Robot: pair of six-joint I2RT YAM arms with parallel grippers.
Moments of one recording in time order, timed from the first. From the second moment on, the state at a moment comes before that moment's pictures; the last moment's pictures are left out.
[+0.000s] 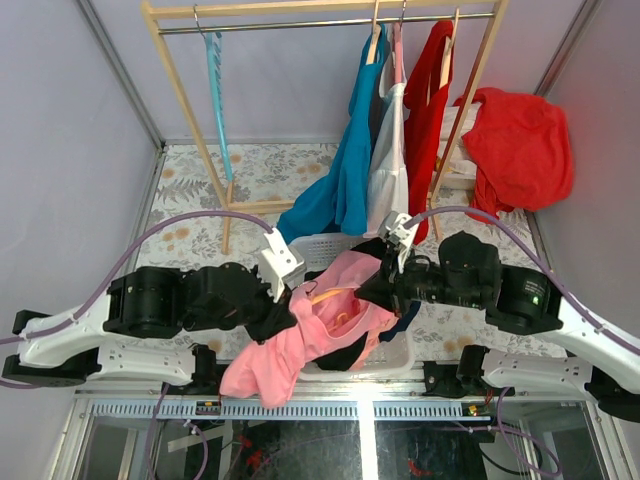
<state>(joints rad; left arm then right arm) -1.41 0.98 1.44 -1.15 -0.19 -0.44 1.15 0.88 1.22 -0.68 -0.10 0.27</state>
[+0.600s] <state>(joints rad) -1.41 0.90 1.35 -1.09 -0.16 -0.45 1.15 0.95 1.21 -0.65 -0.33 0.22</state>
